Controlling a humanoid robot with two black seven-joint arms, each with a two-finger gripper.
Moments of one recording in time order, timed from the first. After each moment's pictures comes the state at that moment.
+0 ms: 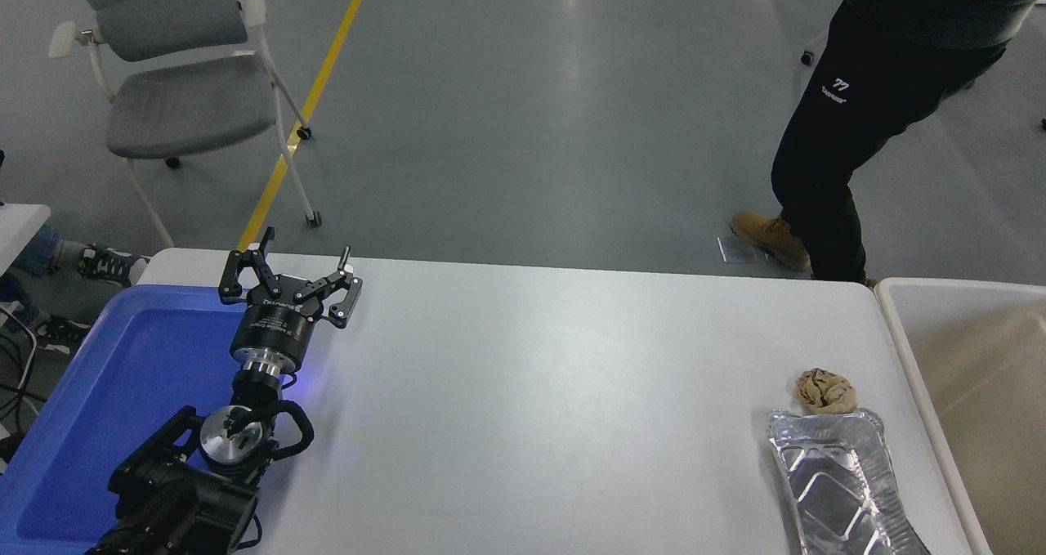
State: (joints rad) left arm -0.46 0.07 -1.19 -0.58 -0.22 -0.67 -0.15; right arm 0.67 -0.45 0.14 -0.08 -0.04 -0.04 -0.09
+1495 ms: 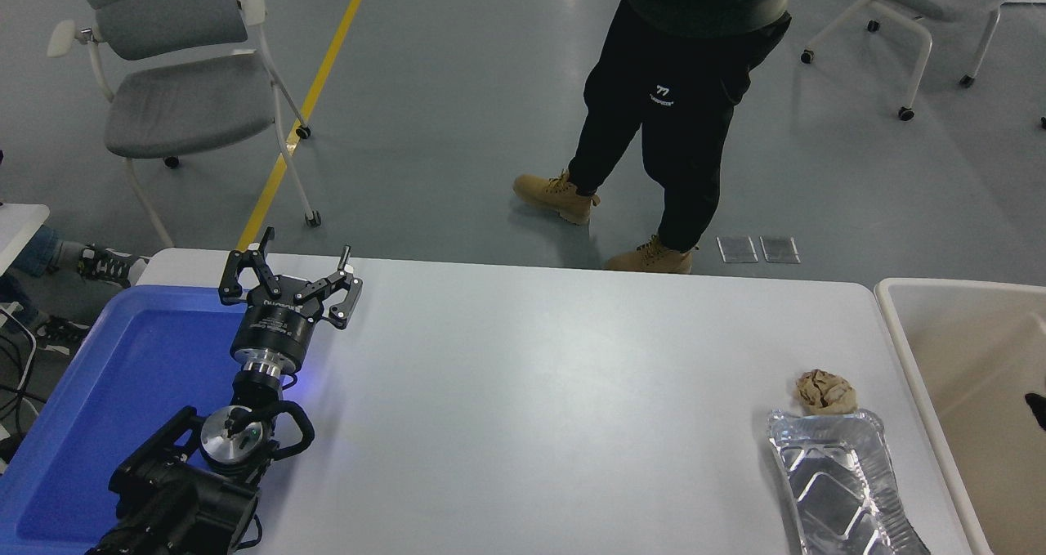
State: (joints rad) left arm -0.46 0.07 -1.19 -0.58 -0.22 -0.67 -0.15; right arm 0.78 -0.56 0.05 0.15 0.00 -0.07 -0.08
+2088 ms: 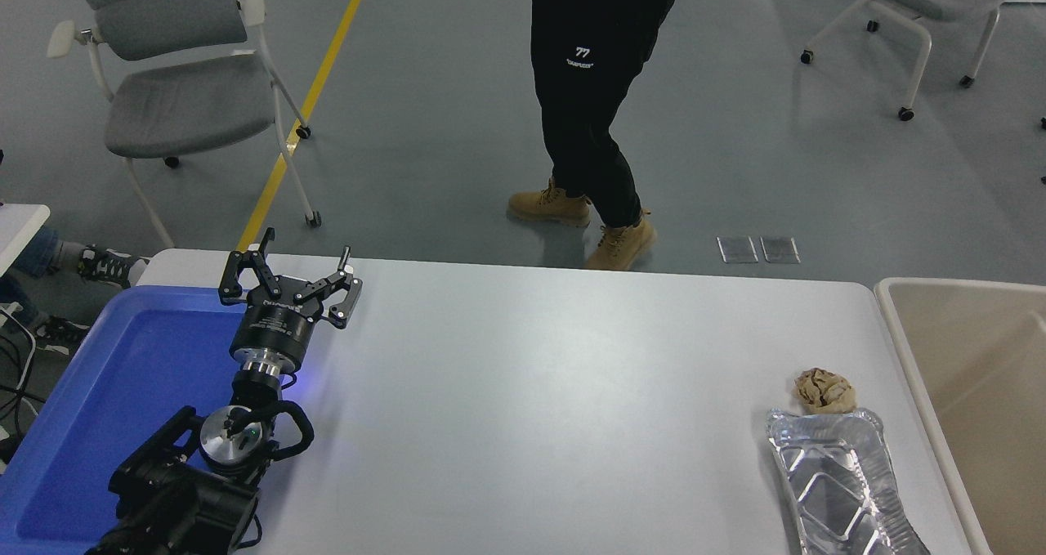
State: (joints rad) left arm -0.46 0.07 -1.19 -0.58 -0.22 -0.67 -0.15; right arm 1.22 -0.93 -0.33 0.83 -0.31 -0.06 -0.08
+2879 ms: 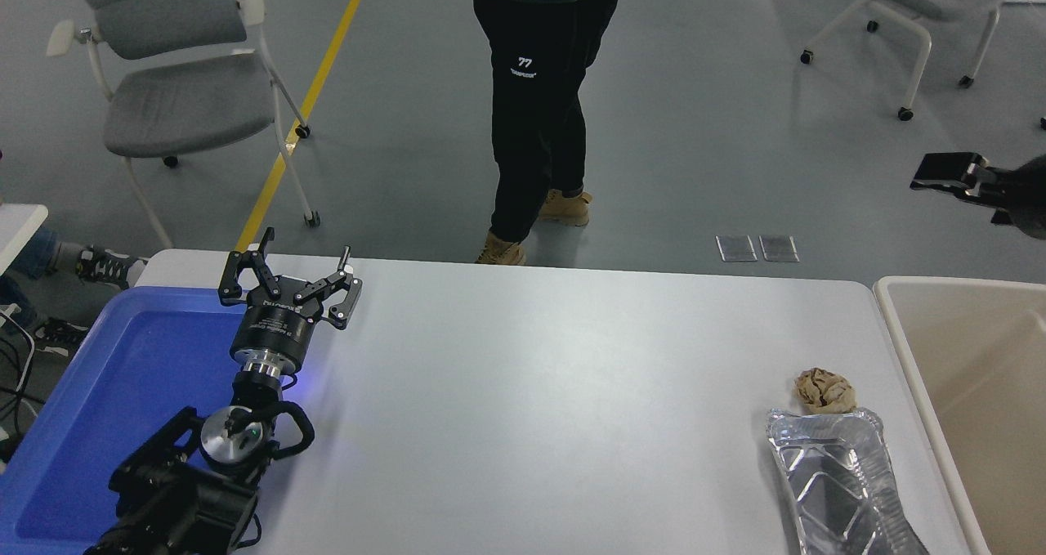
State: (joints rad) left arm -0.46 0.07 -1.19 -0.58 -0.22 -0.67 -0.15; right arm 2.20 -0.78 -1.29 1.53 -0.37 0.20 -0.08
